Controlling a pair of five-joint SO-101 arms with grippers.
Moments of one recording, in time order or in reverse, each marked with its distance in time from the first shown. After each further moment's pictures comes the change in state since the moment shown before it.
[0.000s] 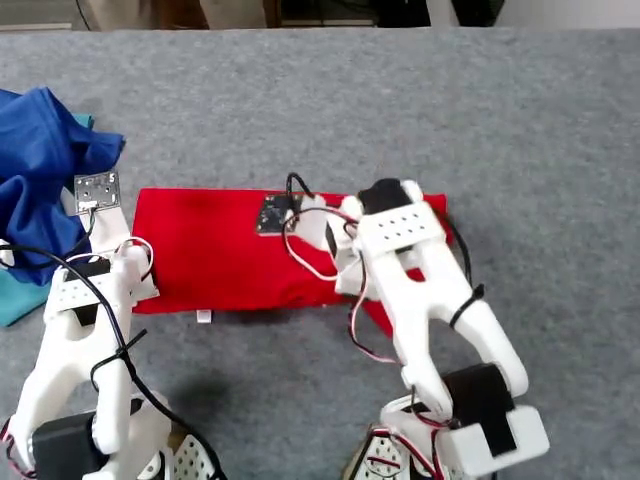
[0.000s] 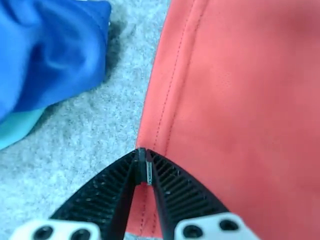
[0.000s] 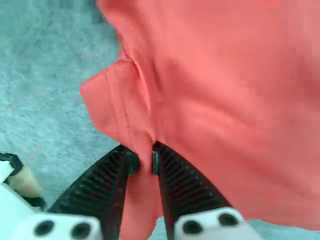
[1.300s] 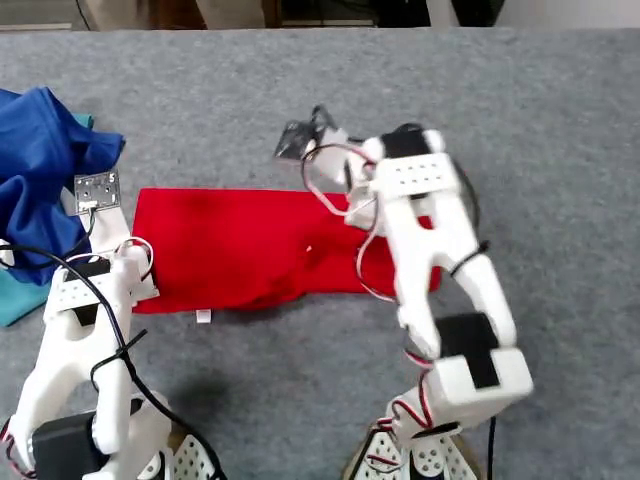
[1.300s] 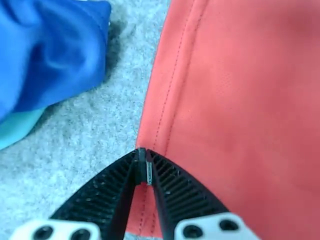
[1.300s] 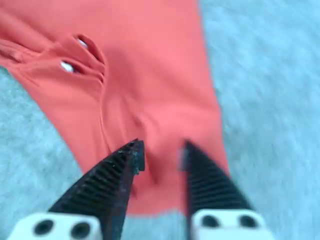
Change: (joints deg) left arm 0.0 0.0 0.0 0.0 0.0; right arm 8.4 12.7 -23.4 -0.6 -1.7
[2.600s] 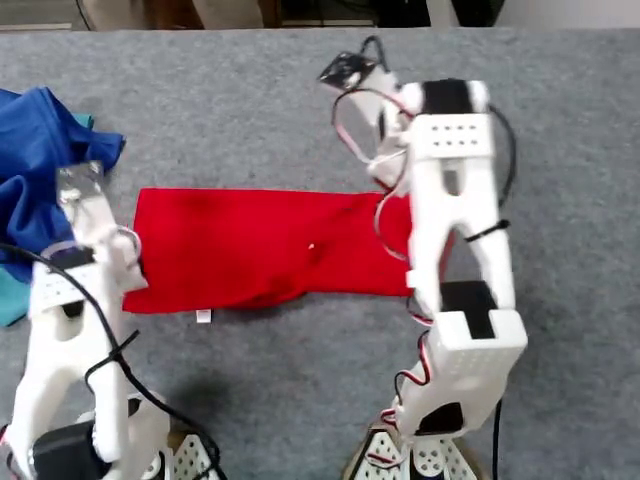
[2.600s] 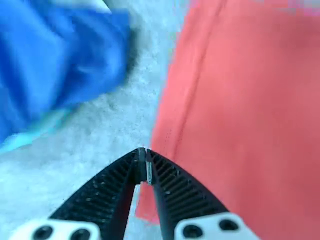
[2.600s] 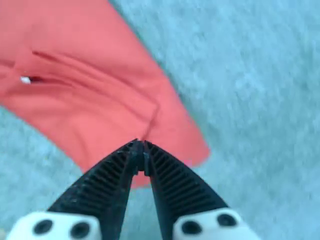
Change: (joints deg) left arm -2.7 -3.0 -10.6 14.4 0.1; right arm 7.5 13.4 -31.6 18.5 -12.5
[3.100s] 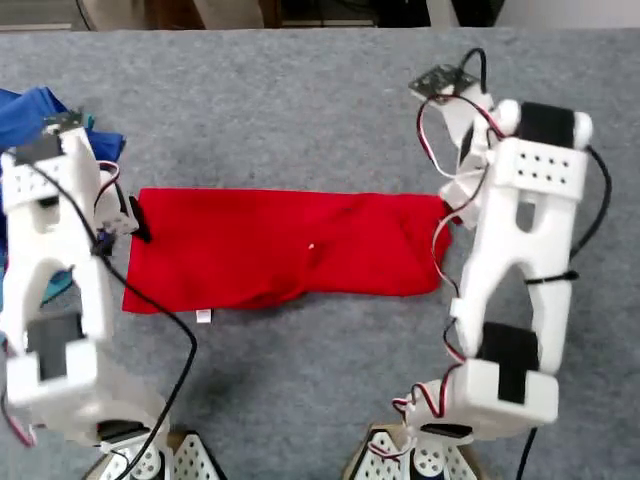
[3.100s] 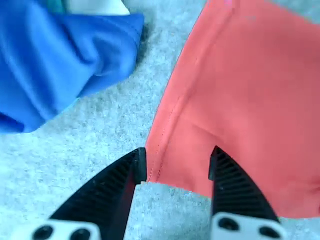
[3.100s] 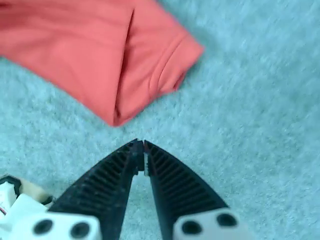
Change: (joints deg) left arm -0.1 37.6 -51.0 38.2 4.5; right arm 14.4 -16.6 16.8 3.7 0.6
